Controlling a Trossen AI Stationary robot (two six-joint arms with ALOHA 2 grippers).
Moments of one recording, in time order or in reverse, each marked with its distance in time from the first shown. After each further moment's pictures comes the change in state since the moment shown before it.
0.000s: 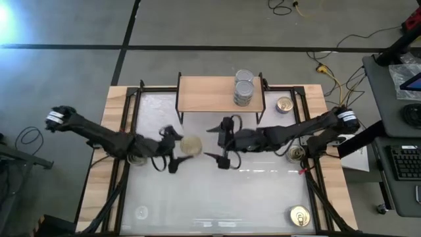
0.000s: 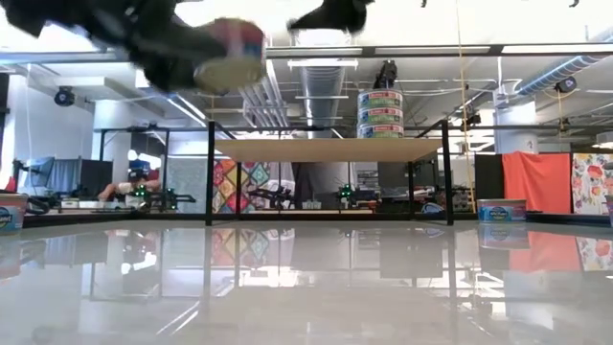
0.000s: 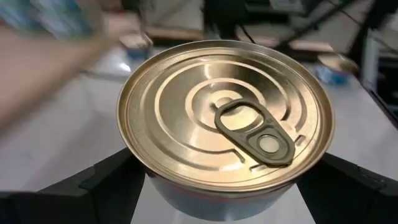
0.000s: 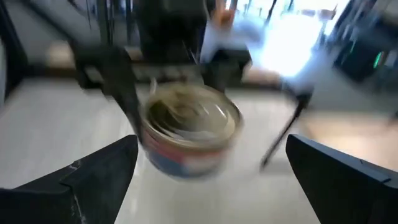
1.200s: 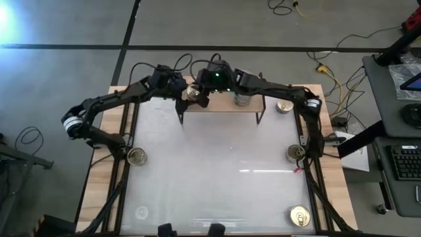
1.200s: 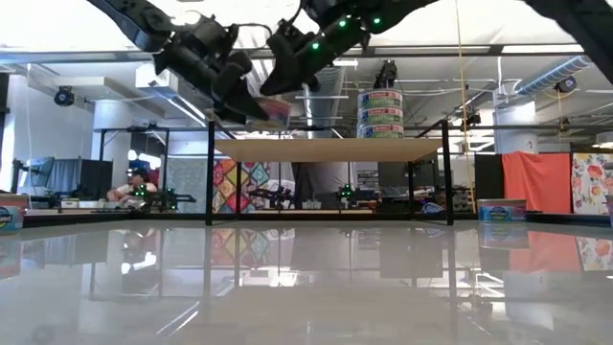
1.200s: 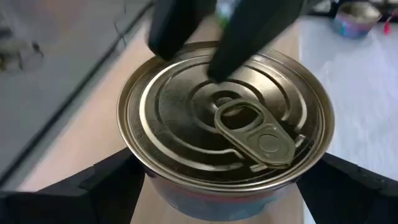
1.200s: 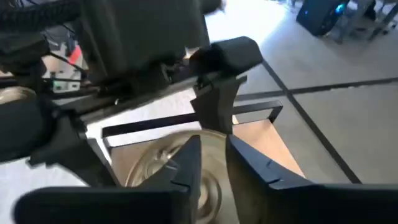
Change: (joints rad) left arm 0.991 0.330 0.482 -0.404 0.782 0.497; right arm -0.572 0.396 0.623 -0.299 -0.385 -0.111
